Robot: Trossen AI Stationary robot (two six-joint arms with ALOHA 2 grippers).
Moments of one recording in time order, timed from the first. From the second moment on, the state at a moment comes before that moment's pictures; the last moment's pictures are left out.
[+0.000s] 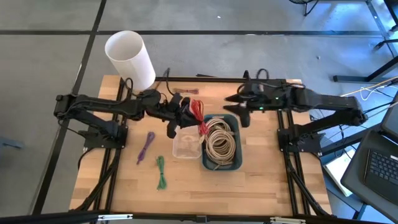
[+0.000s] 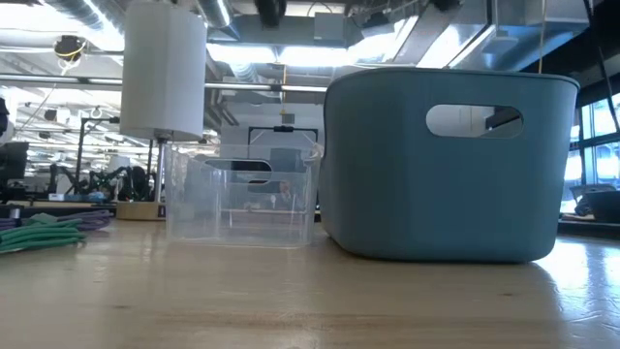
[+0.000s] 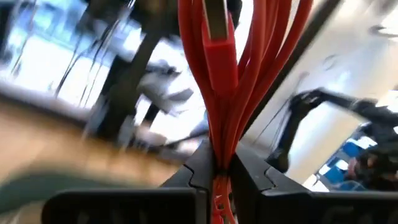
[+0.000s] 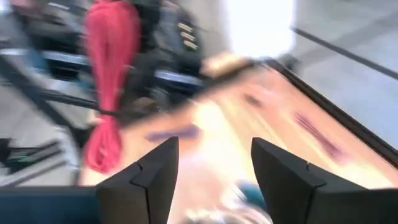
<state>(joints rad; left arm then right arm) 0.07 1.28 0.93 0.40 0.29 -0.54 0.00 1.14 1.28 -0.53 0.15 0.38</state>
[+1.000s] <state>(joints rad) -0.08 1.50 0.92 -0.31 0.00 -1.28 0.00 1.04 1.28 -1.07 0.29 0.49</state>
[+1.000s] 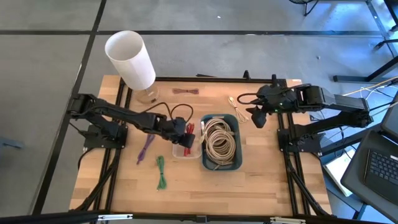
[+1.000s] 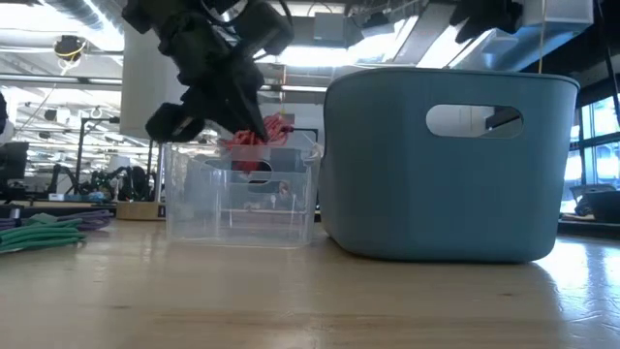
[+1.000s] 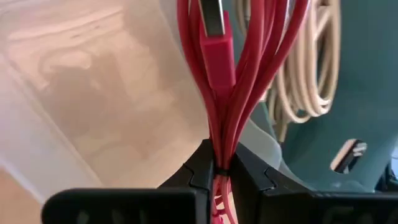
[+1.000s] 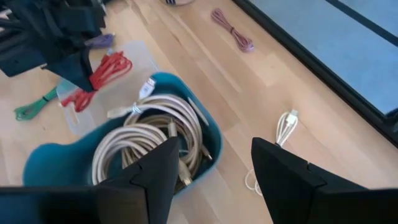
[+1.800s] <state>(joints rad) -0.13 1.65 1.78 -1.01 -0.30 -1.02 0.00 1.04 1.28 -1.14 0.32 0.46</state>
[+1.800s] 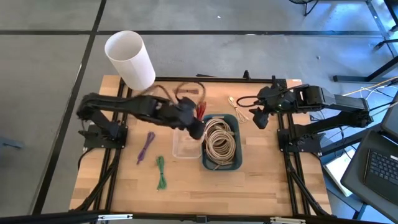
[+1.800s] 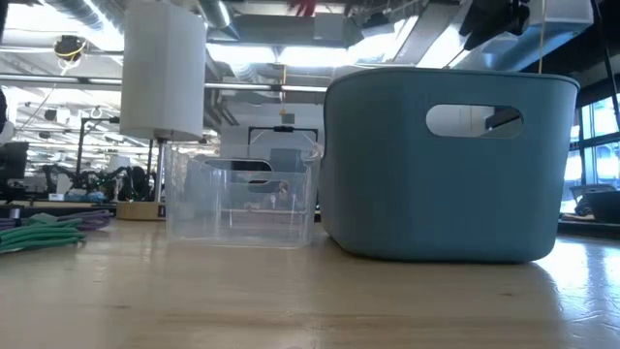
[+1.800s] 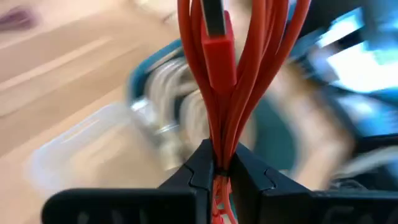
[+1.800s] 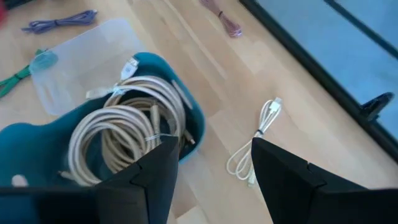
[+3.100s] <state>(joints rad) 0.02 1.87 1.42 -0.83 0.11 -1.15 0.00 1.04 1.28 -1.30 0.34 0.46</state>
